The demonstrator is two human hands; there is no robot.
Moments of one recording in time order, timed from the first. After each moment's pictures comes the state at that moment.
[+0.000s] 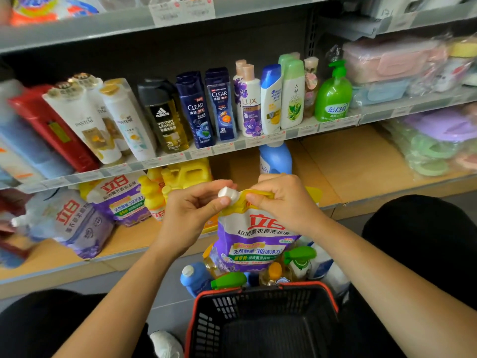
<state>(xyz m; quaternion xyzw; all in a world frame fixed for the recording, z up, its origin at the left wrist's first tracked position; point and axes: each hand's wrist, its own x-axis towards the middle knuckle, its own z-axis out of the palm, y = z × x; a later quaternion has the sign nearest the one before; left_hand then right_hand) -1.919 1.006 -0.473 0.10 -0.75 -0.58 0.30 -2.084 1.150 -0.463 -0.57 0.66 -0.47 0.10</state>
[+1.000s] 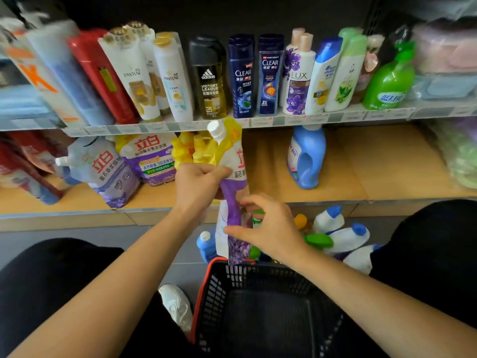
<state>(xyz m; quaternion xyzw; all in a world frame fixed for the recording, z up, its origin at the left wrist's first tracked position) -1.895 0.999 -0.481 0.41 -0.60 -0.58 0.36 -1.988 1.135 -0.524 -0.49 0.71 -0.47 0.20</state>
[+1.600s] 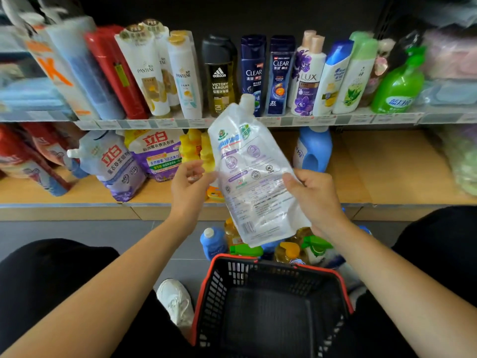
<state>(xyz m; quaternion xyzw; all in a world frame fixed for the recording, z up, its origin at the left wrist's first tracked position) -1.863 0.979 -0.517 0.45 -0.57 -0.56 0.39 -2.045 1.139 -0.499 -0.37 0.65 -0.62 0.26</state>
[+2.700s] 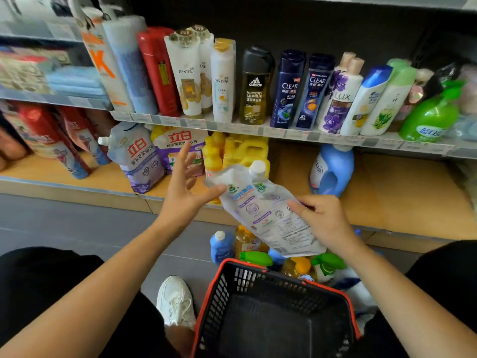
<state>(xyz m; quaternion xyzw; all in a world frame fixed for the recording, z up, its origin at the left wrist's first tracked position) -1.797 0.968 -0.508 0.33 -0.67 -0.52 0.42 -2.044 1.130 -0.510 -0.50 0.67 -0.49 0.23</state>
